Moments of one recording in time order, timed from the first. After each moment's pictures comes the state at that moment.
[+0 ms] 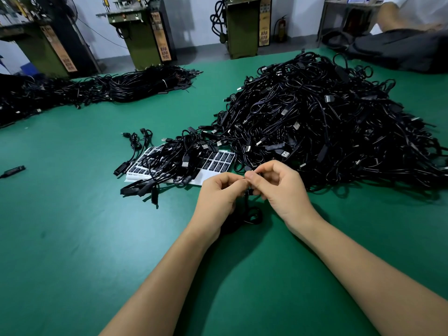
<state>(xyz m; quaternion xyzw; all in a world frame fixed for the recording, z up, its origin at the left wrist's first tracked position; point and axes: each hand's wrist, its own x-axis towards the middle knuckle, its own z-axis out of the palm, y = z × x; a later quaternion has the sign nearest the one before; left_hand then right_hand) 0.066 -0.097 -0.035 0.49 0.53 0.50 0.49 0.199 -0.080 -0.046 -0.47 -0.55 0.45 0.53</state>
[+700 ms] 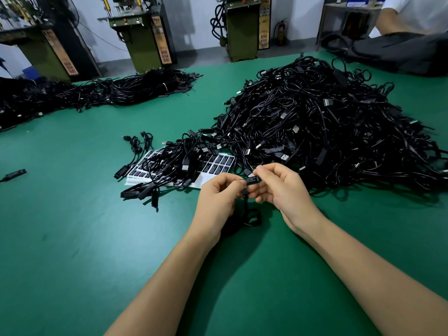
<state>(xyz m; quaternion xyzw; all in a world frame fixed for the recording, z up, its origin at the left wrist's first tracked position) 0.066 -0.097 -0.034 0.48 0.53 0.52 0.47 0.203 -0.079 -0.036 -0.41 -0.47 0.58 0.53</state>
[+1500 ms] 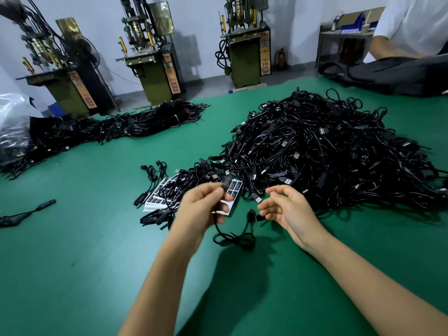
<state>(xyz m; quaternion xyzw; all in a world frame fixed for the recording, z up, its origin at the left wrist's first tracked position) 0.023 -0.104 0.015 0.46 0.48 0.52 0.53 0.208 -0.074 -0.030 -0.43 -0.40 0.61 0.53</state>
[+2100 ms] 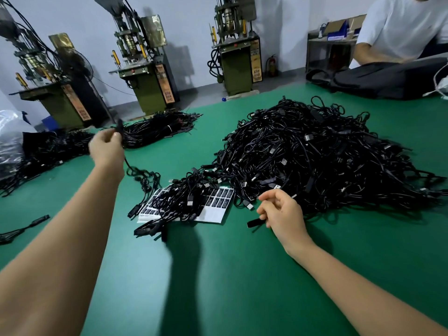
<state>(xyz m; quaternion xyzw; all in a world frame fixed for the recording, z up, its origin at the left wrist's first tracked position) -0.121 0.033 0.099 0.38 0.70 0.59 0.14 0.207 -0.077 -0.038 -0.52 -0.50 0.42 0.54</state>
